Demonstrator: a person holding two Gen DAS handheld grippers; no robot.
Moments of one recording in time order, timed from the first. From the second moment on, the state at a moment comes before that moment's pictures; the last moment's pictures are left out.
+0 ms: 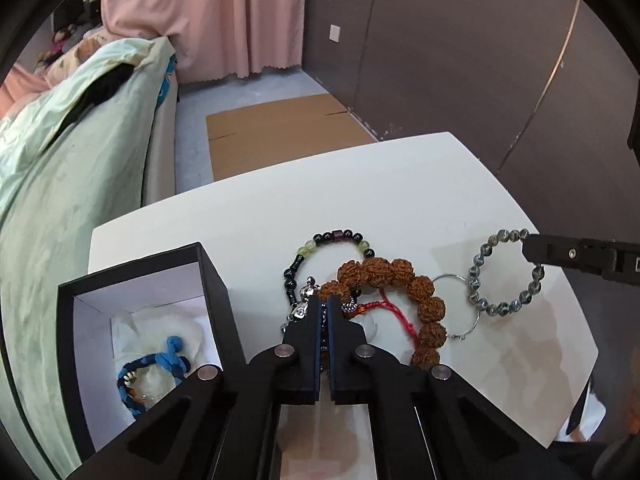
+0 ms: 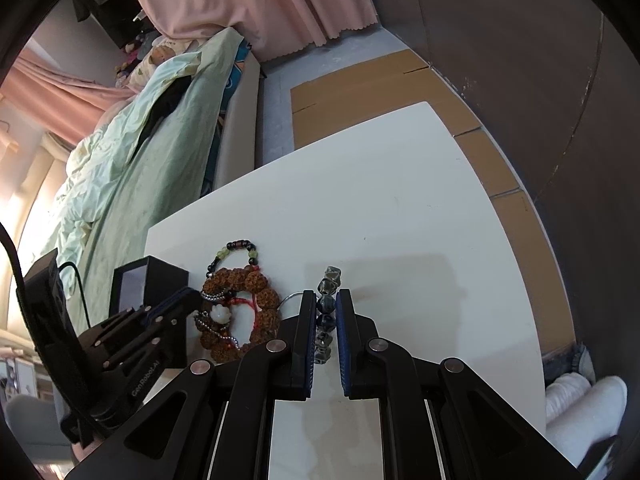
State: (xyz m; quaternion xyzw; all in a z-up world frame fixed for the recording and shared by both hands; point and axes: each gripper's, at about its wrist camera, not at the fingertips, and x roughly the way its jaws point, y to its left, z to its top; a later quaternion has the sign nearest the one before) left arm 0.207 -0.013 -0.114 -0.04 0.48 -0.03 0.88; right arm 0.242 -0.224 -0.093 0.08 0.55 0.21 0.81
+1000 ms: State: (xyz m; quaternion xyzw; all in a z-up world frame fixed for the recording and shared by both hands) left arm 0.197 -0.035 -0.092 -0.04 0.48 -0.07 0.87; right arm 0.239 -0.236 -0.093 0.09 0.54 0.22 0.80
